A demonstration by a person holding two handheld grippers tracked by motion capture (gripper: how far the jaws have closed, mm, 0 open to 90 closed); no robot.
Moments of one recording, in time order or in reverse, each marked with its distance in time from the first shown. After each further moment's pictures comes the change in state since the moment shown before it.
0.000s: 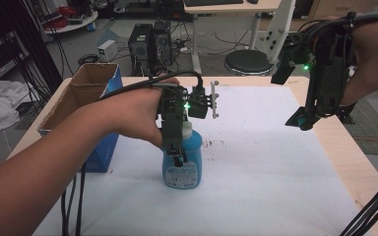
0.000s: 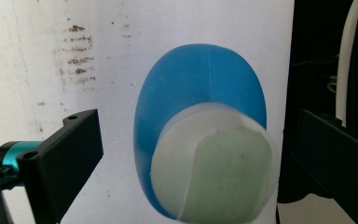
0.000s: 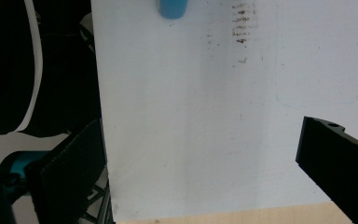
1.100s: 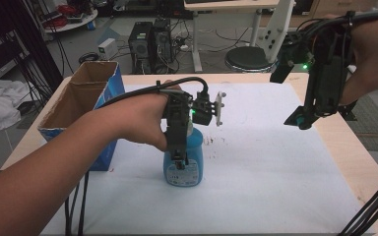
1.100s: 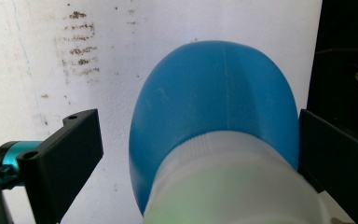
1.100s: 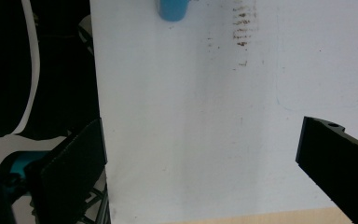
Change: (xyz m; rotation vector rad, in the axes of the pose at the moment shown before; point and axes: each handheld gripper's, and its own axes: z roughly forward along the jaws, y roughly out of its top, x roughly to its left) left arm -0.002 0.006 0.016 0.071 0.054 0.010; right arm 0.000 0.000 0.006 -0.010 -0.003 -0.004
